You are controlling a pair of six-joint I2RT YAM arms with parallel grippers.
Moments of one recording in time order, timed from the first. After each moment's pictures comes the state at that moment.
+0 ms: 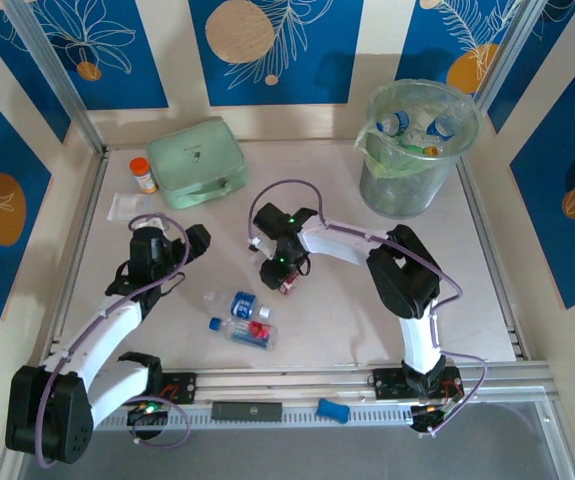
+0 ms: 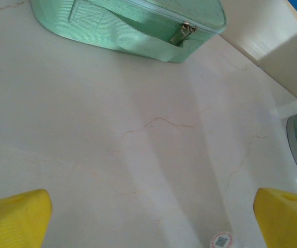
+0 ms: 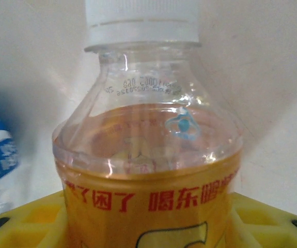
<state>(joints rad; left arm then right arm) -0.20 0.99 0.49 -0.03 0.07 -0.69 0.81 1.96 1.46 -0.85 -0.16 -0.03</state>
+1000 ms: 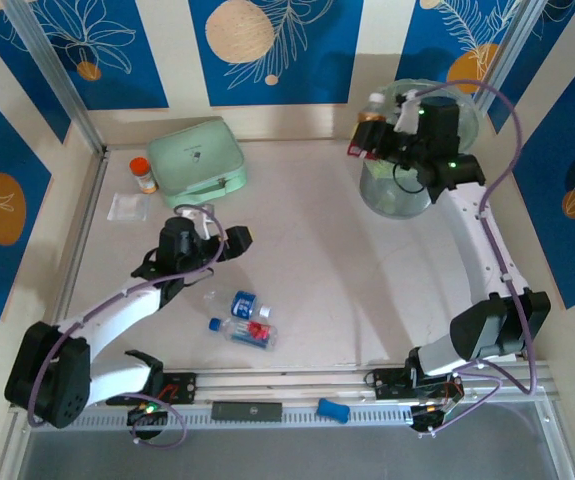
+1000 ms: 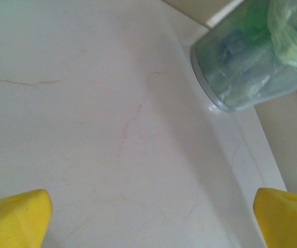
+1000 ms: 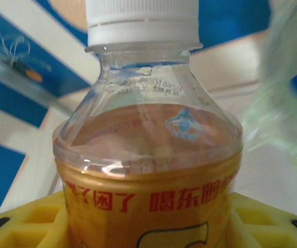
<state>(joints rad) -0.44 1.20 0.59 0.14 0.29 -0.66 0.11 1.47 1.61 -0.55 -0.41 0.48</state>
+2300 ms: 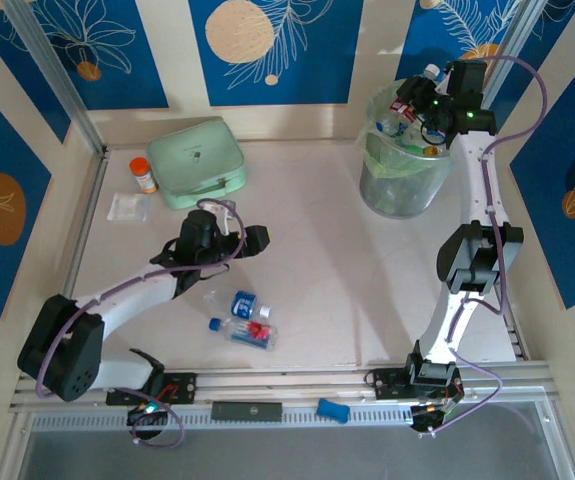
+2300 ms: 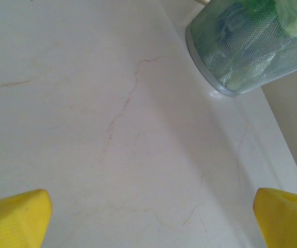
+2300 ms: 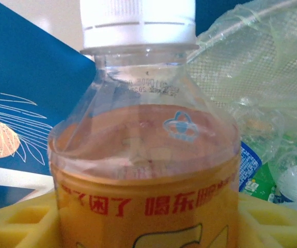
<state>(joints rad) -0.52 1.31 0.68 0.13 0.23 -0.62 -0.09 1.96 2.11 -0.65 -0.31 0.66</state>
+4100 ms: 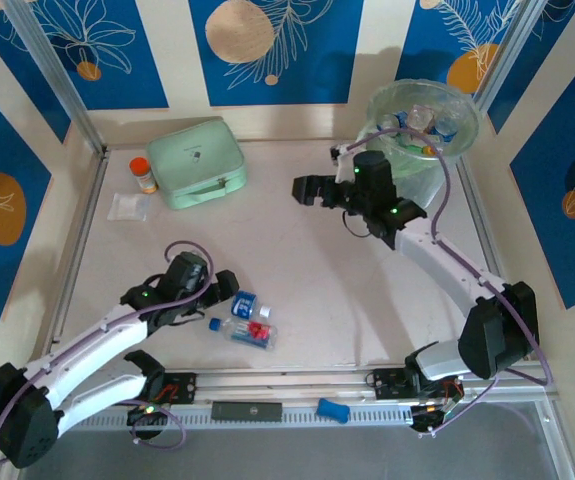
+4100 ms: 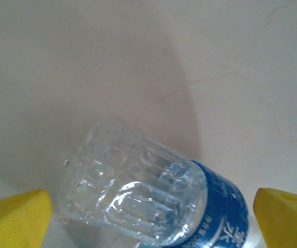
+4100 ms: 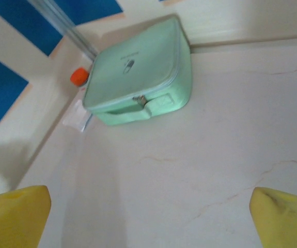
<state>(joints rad) -0.62 0.92 0.52 -0.53 -0.03 -0.94 0.47 1.40 1.15 -0.19 -0.25 0.41</state>
